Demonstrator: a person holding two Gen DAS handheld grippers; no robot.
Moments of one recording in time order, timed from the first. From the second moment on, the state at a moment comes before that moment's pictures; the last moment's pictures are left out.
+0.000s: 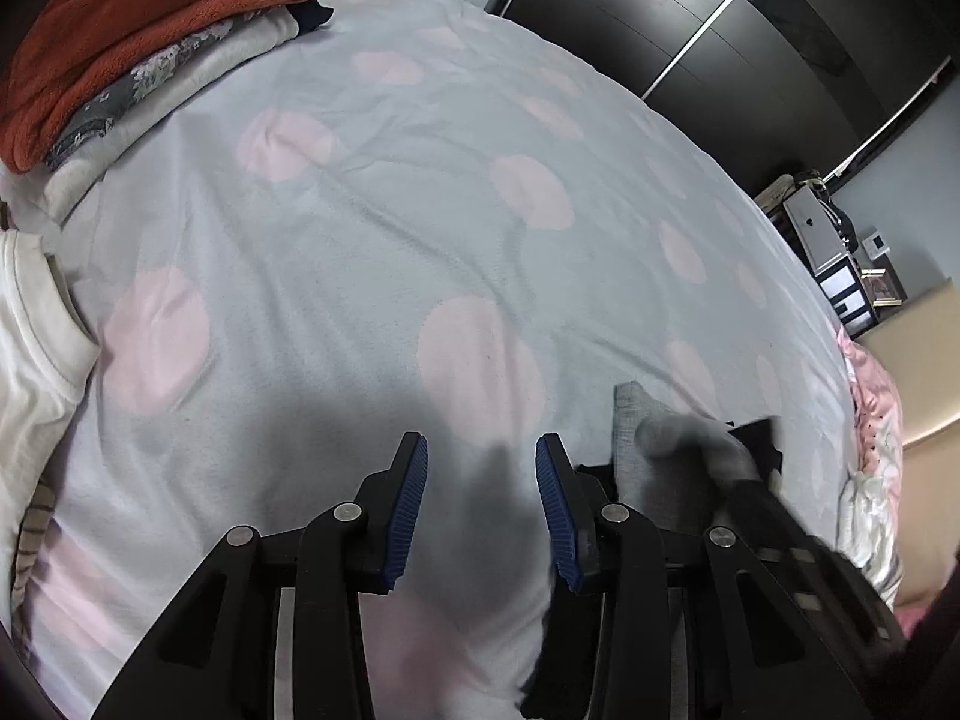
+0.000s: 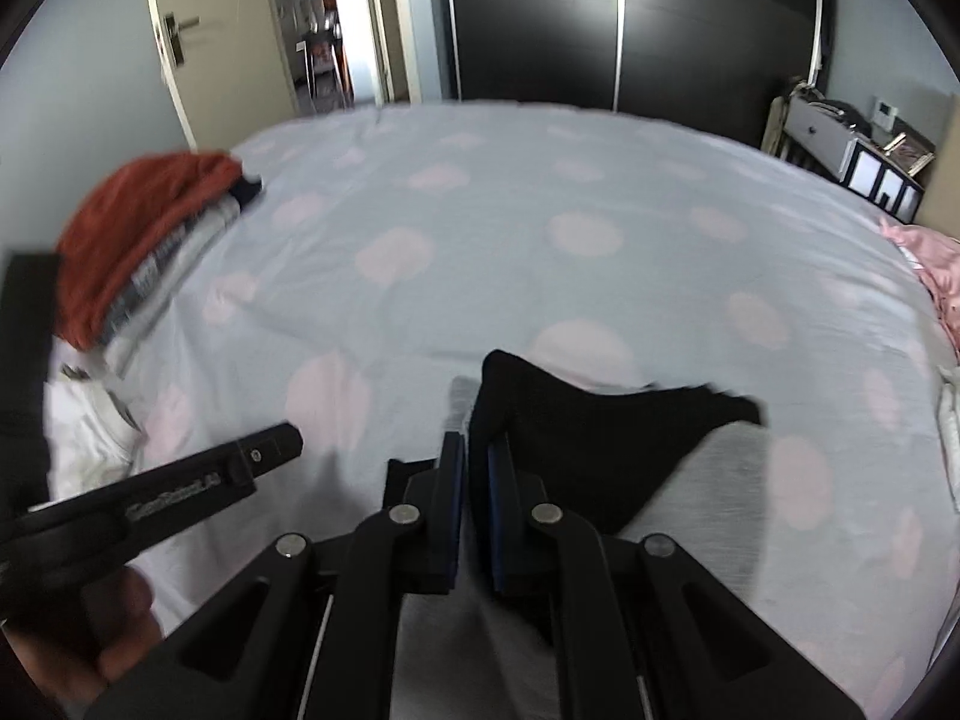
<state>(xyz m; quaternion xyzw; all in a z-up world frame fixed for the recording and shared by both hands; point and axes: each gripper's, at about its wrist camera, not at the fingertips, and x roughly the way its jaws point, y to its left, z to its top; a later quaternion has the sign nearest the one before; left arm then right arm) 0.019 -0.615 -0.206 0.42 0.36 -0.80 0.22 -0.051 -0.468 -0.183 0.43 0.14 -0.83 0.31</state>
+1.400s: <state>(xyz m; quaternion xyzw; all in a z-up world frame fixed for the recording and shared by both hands) 0.057 -0.525 -0.186 0.51 0.31 -0.79 0.15 -0.039 -0.303 -0.211 0.51 -0.03 -0.78 0.35</state>
